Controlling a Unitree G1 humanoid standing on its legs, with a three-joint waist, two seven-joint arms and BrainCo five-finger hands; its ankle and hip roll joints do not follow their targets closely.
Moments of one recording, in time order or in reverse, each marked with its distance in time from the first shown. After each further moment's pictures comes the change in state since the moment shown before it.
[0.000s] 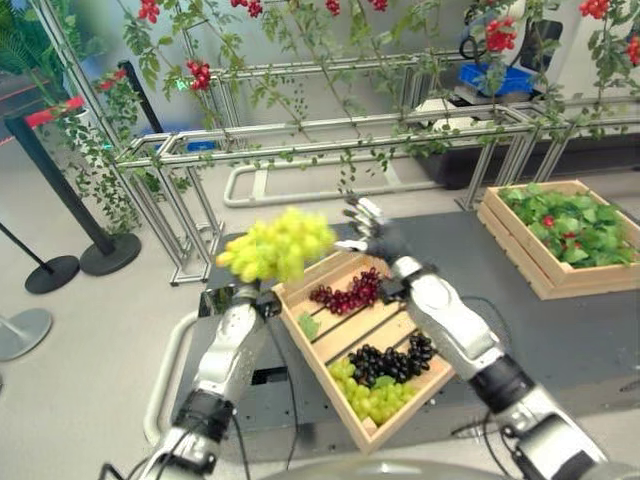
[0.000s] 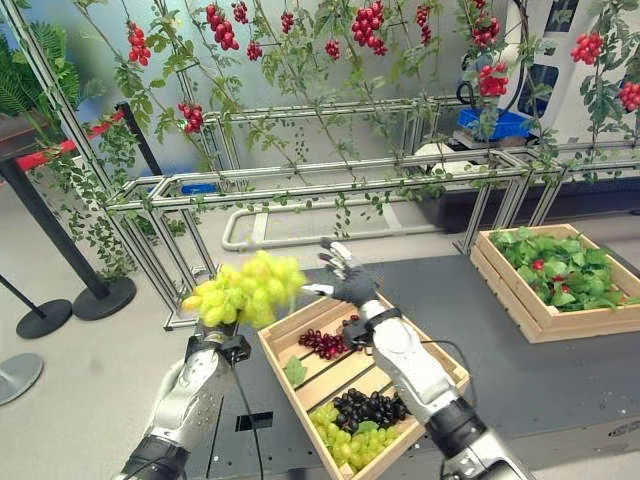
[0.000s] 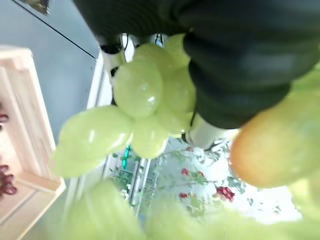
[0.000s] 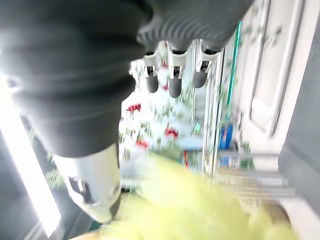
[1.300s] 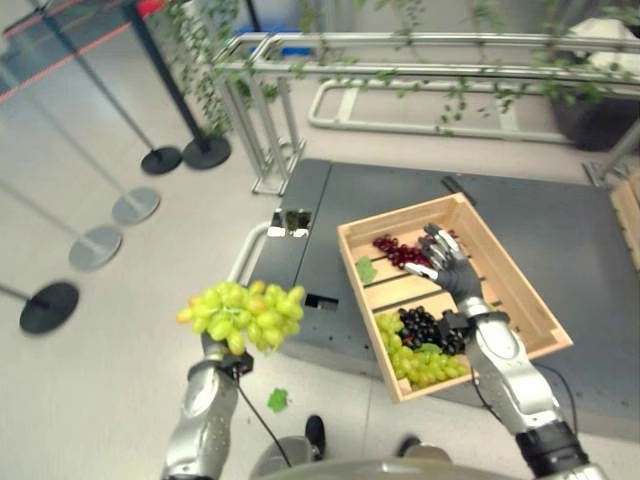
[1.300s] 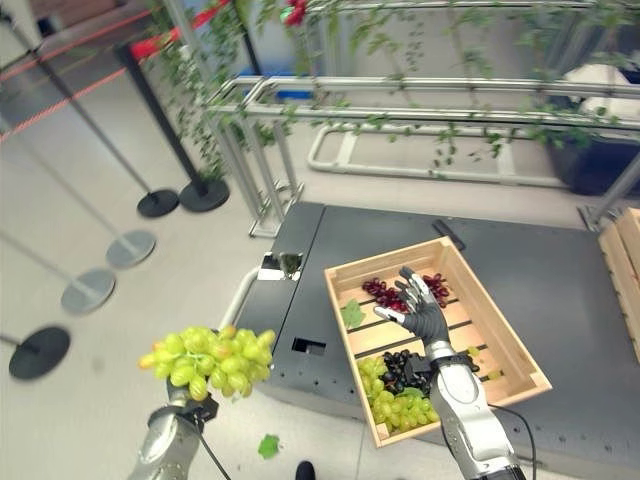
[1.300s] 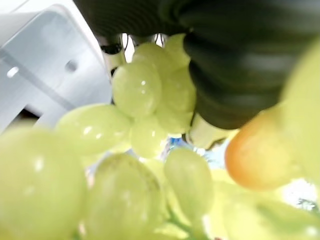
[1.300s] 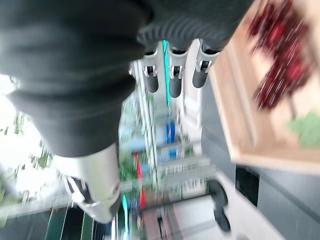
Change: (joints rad) left arm 0.261 -0.089 0.150 -0.118 -0.023 -0.041 -0.219; right arm 0.247 -0.014 -0.230 -0.032 -0.048 -0.068 0.037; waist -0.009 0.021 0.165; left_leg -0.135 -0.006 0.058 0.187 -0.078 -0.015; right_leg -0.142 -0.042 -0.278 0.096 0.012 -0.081
